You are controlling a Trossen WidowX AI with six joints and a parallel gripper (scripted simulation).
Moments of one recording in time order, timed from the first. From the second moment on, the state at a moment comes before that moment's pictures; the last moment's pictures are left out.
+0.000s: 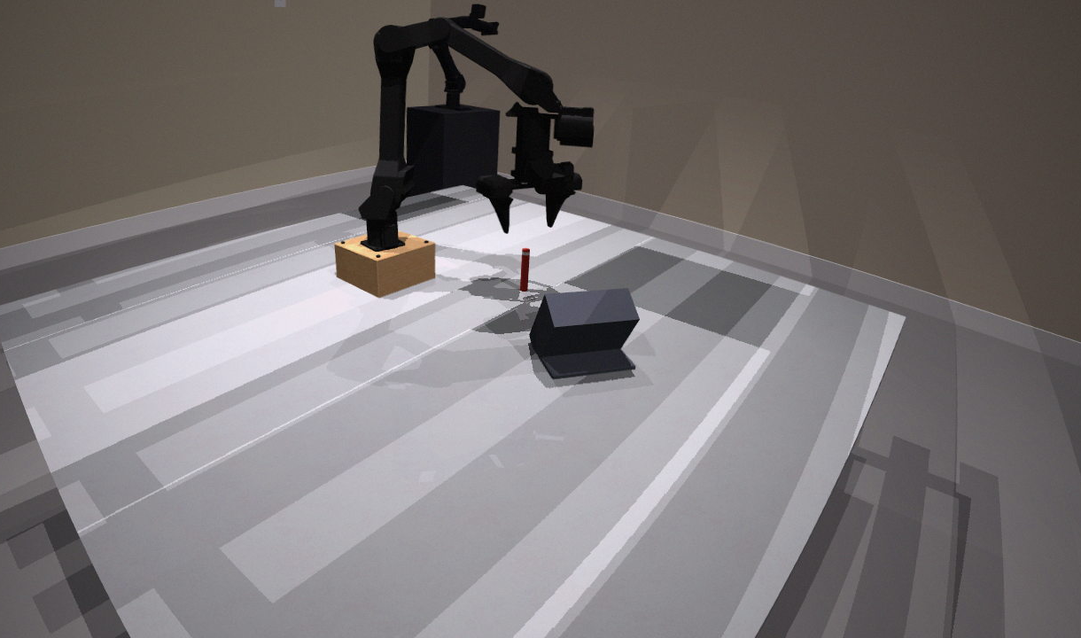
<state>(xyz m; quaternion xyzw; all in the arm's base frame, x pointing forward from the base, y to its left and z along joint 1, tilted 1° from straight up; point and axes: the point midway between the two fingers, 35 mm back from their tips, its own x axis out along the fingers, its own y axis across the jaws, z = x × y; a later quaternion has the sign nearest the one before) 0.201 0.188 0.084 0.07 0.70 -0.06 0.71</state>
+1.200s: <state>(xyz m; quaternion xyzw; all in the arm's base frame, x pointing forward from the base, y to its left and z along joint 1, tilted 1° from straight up) 0.203 0.190 0.043 -0.03 0.70 0.05 0.71</state>
